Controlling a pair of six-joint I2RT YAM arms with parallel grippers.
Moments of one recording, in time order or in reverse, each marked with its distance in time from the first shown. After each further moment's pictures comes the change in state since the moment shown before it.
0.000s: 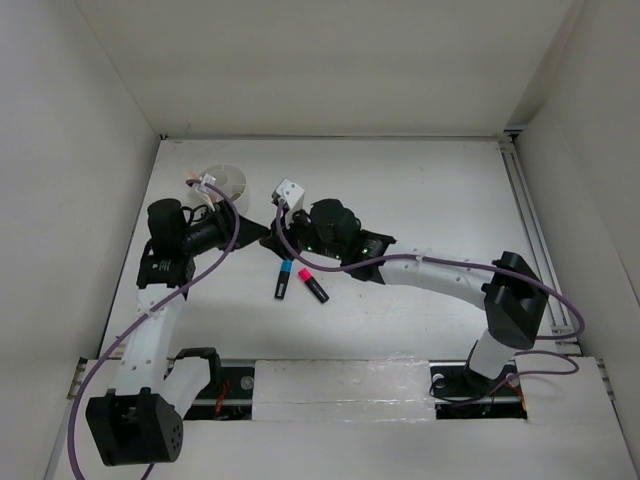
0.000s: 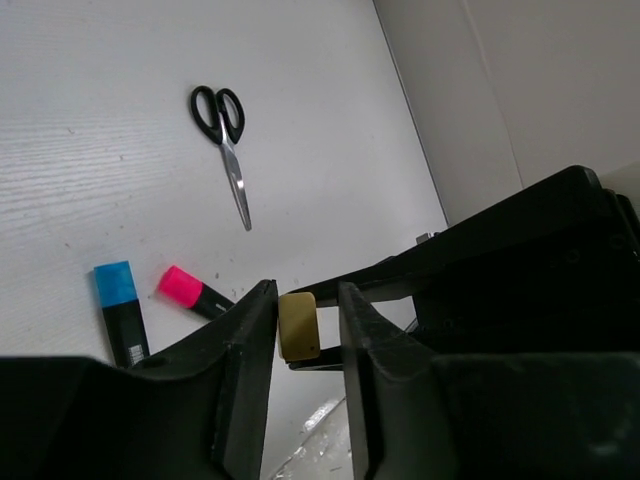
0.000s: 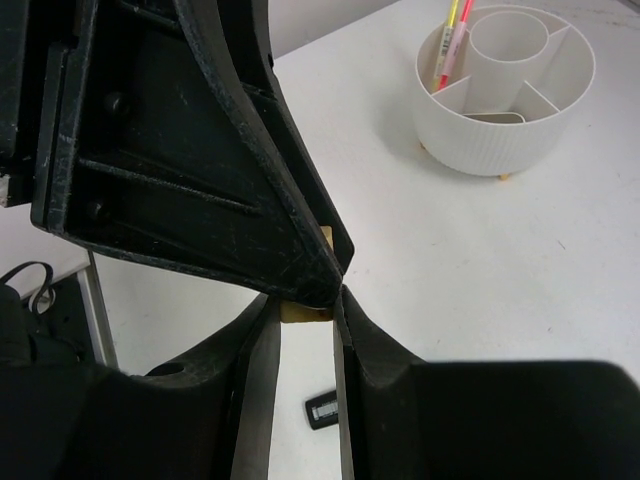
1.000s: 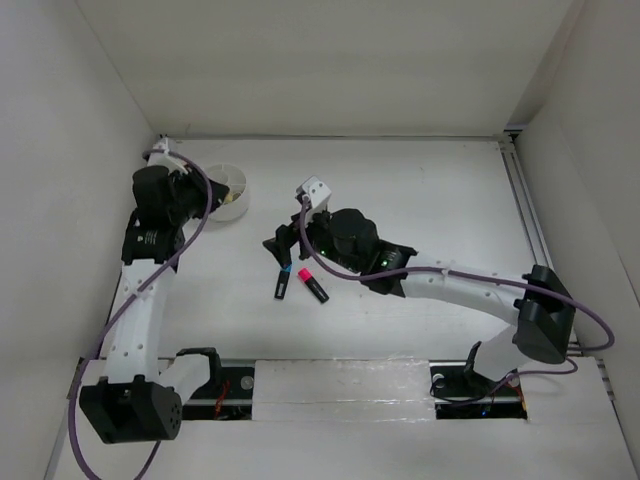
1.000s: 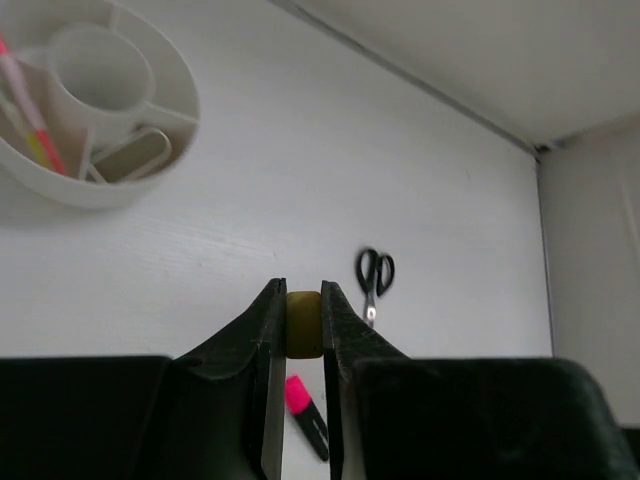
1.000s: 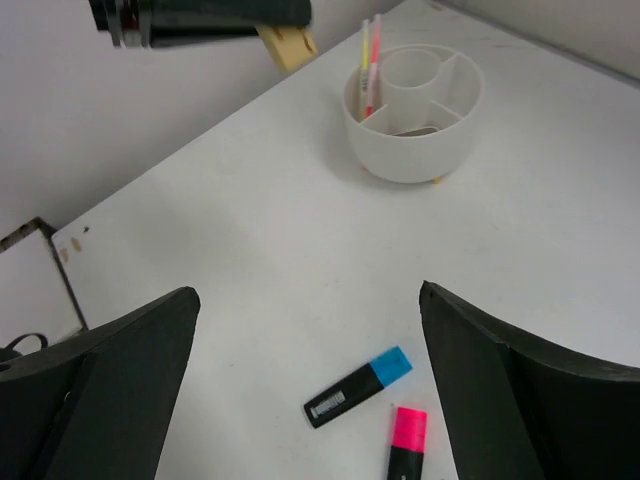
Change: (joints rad) left arm -0.001 0.095 0.268 -0.176 -0.530 -0.006; right arm 0.043 -0.137 -0.107 0.050 0.237 0.065
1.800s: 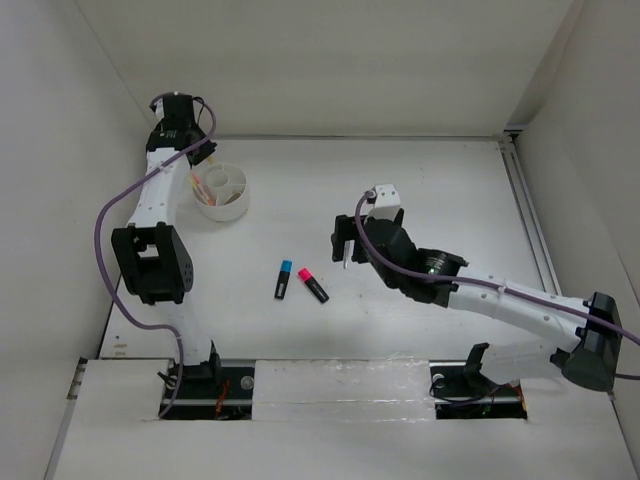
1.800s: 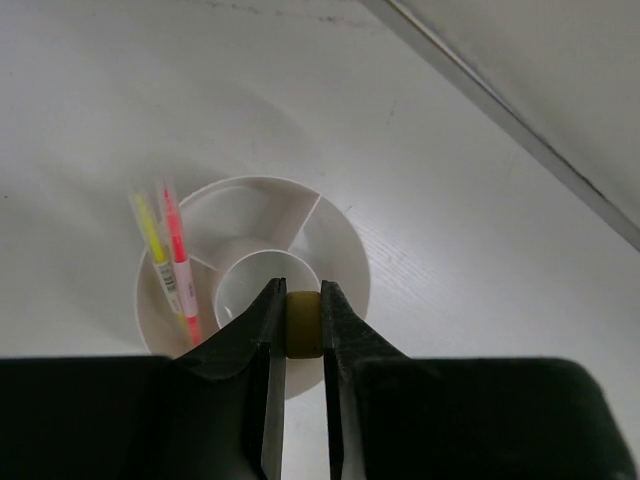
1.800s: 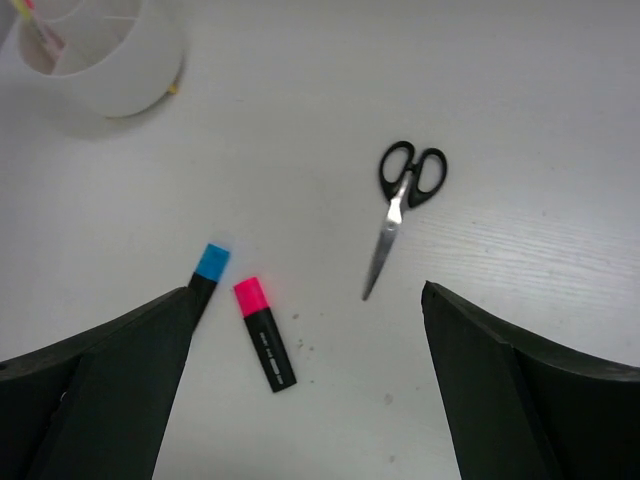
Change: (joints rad) left arm 0.005 0.848 0.797 -0.246 -0.449 -0.004; right arm -0.021 -0.293 -0.116 -0.508 0.520 0.323
